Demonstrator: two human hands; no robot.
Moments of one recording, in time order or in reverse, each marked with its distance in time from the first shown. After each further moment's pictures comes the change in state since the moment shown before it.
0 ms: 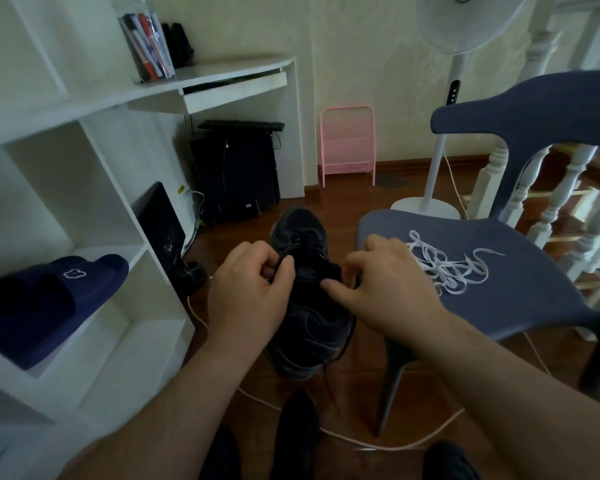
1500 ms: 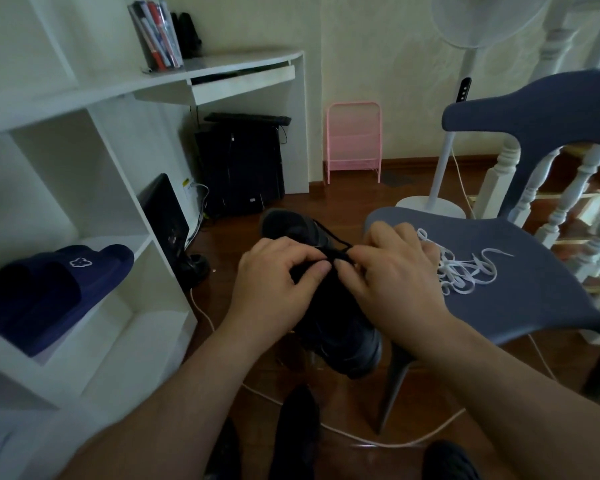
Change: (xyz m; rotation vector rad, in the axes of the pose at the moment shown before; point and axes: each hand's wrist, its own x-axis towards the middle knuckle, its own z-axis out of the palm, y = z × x) left_hand 0.008 0.000 0.005 -0.047 -0.253 0.162; right_hand -0.003 -0.001 0.021 -0.177 0.402 -0.103
